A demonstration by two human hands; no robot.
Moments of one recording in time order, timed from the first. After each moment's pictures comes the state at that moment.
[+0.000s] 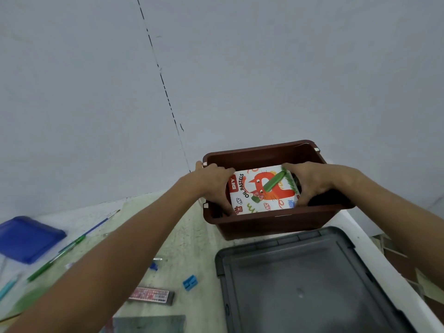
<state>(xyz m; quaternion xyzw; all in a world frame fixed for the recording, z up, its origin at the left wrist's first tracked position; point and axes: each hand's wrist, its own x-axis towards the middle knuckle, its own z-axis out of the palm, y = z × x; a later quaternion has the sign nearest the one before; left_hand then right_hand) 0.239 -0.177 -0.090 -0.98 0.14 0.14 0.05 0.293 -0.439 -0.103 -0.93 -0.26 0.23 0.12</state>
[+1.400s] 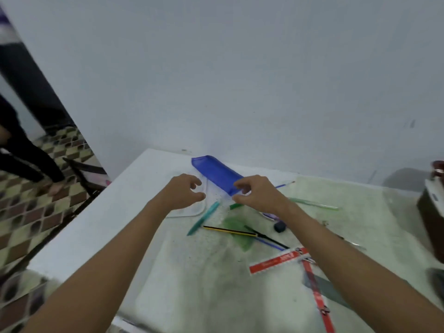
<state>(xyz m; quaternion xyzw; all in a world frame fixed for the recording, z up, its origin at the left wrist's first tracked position) -0.079 0.269 -0.122 -0.93 -0.29 -0.01 -0.24 0.066 0.083 -0.148 -0.81 -0.43 0.16 0.37</state>
